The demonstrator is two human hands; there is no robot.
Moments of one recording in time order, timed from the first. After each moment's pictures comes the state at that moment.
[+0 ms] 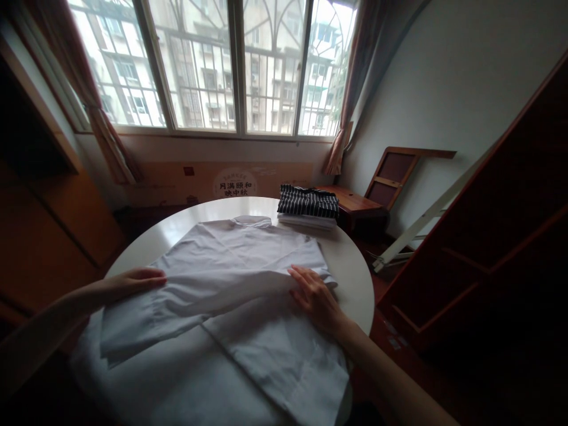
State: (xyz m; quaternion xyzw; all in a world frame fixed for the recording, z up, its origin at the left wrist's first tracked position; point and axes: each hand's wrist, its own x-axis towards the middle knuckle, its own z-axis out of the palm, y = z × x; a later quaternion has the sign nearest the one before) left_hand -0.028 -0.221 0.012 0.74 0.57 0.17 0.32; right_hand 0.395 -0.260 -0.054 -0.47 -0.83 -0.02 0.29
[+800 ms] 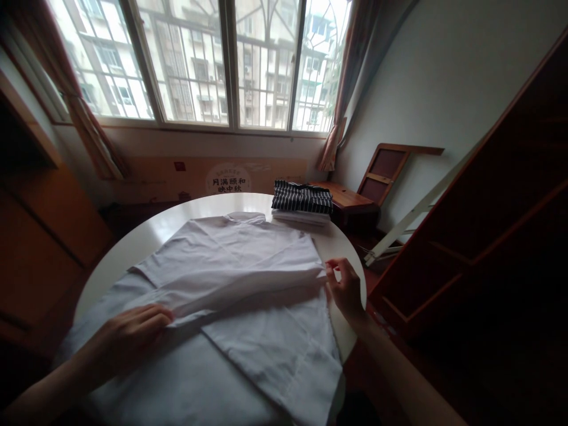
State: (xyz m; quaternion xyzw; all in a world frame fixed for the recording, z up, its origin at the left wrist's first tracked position) left_hand 0.007 -0.290 -0.031 0.91 0.36 0.20 0.01; right_hand 0.447 -0.257 -0.051 -0.60 -0.63 -0.10 0.49
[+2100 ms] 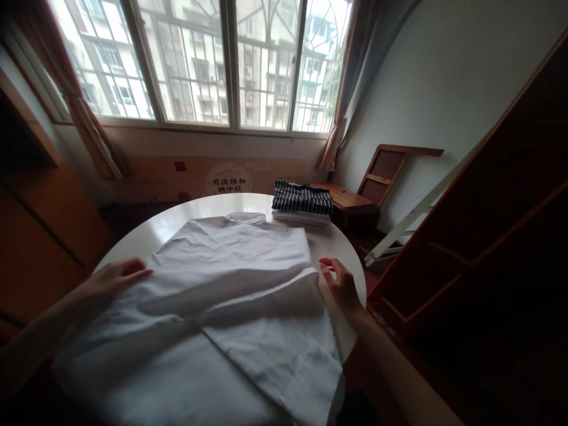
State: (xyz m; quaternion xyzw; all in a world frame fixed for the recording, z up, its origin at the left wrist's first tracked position) left_hand -0.047 -0.207 -0.005 0.71 0.64 0.21 0.21; right_hand 0.446 -0.250 -0.053 -0.61 -0.63 0.04 0.47
